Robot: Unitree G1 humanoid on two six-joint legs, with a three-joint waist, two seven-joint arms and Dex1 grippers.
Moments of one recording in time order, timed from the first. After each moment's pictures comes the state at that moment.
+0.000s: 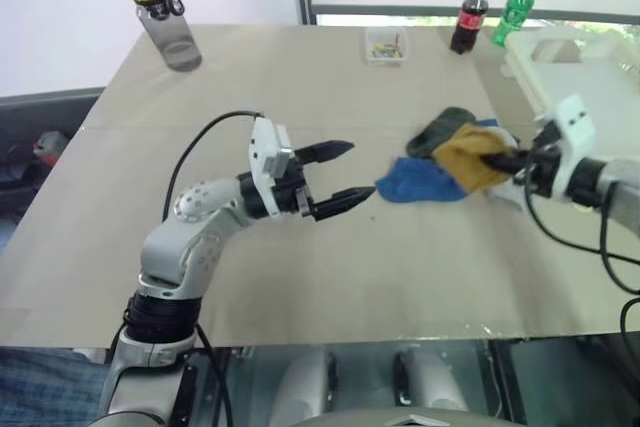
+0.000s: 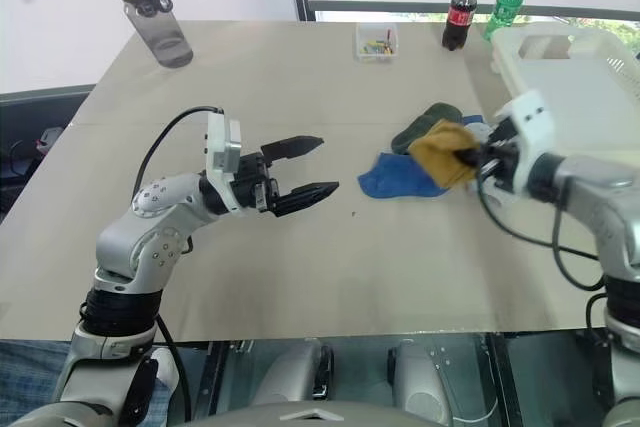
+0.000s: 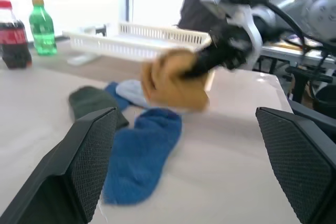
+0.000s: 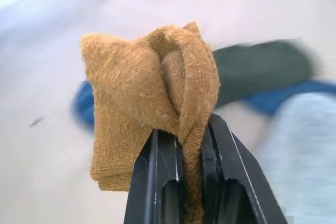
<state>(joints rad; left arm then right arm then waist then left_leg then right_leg) -0.42 0.48 0.00 -0.27 -0.60 0.44 -0.93 -0.51 -0.82 -0.21 -0.20 0.55 0.99 0.67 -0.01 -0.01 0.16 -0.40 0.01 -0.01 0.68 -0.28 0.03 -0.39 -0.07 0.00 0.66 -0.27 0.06</state>
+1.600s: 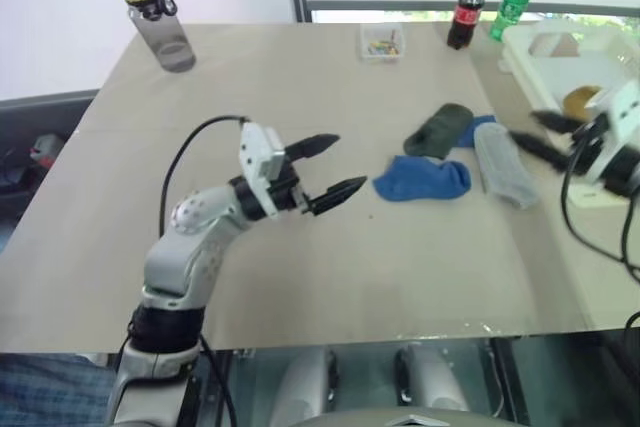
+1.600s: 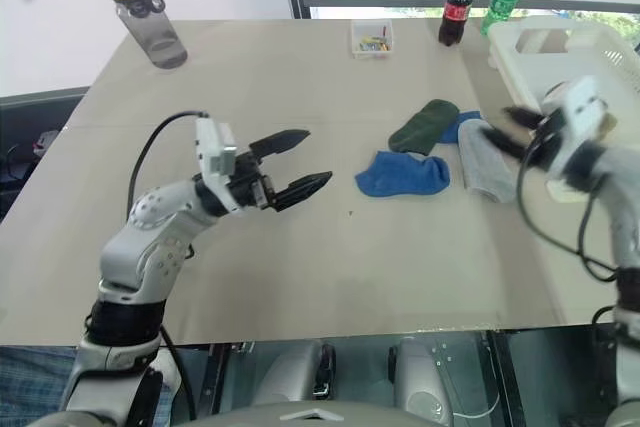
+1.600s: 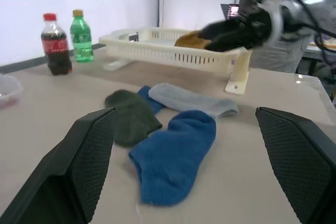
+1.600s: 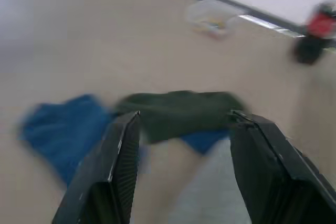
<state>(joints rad) -0.27 0.47 0.04 -0.31 -0.56 0.37 -0.86 -0.33 -0.74 -0.20 -0.12 0.52 0.50 0.87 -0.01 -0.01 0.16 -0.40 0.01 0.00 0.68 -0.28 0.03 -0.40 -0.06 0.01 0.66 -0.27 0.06</state>
